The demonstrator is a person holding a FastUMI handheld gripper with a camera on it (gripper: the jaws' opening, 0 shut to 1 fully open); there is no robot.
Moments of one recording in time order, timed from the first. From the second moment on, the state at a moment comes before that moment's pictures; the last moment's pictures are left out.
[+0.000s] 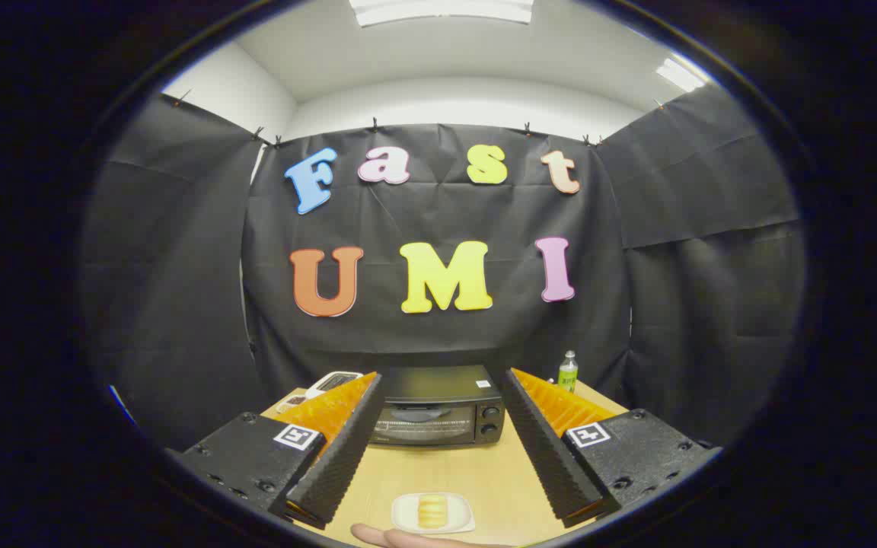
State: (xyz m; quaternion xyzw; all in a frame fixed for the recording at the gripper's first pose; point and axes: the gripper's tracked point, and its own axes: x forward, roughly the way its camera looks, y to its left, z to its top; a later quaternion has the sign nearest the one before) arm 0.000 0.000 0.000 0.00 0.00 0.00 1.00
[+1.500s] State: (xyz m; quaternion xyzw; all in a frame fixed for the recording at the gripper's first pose) arm 0.132 0.013 -0.071 -0.01 0.06 0.02 1.00
